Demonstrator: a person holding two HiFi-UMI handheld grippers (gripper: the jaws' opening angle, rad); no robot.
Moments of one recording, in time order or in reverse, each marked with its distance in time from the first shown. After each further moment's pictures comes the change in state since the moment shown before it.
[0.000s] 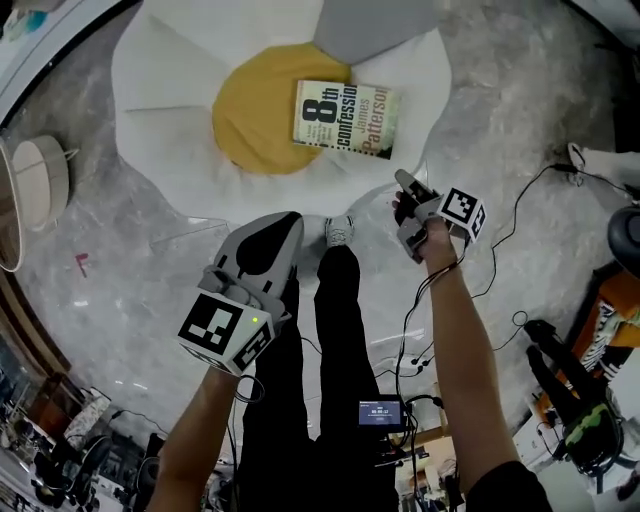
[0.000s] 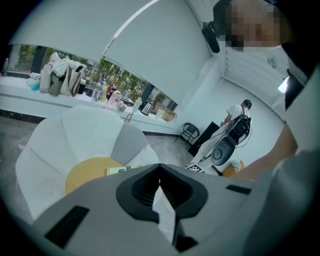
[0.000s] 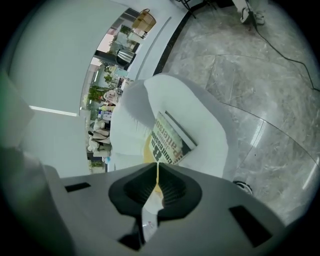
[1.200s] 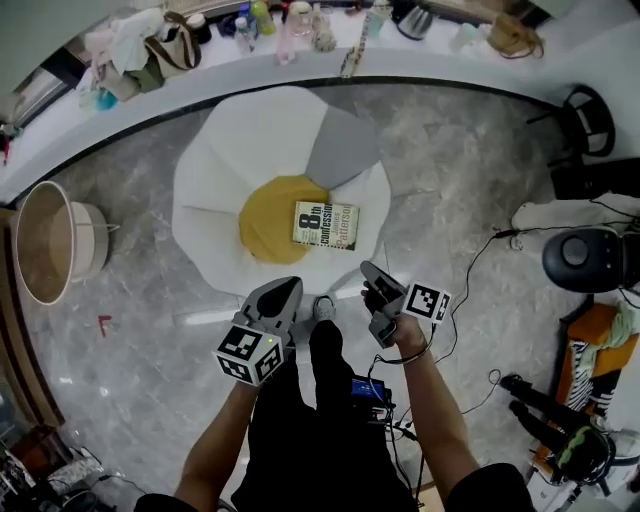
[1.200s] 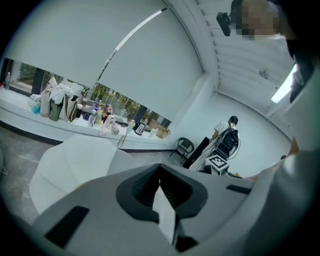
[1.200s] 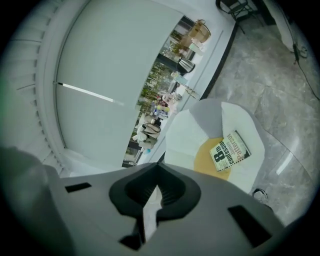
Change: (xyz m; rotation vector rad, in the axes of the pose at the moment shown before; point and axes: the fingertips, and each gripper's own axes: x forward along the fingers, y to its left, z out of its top) left arm -0.103 -0.096 0.124 0.021 -0.130 -0.024; right arm -0.174 0.273 -0.060 -0.319 -0.006 0.258
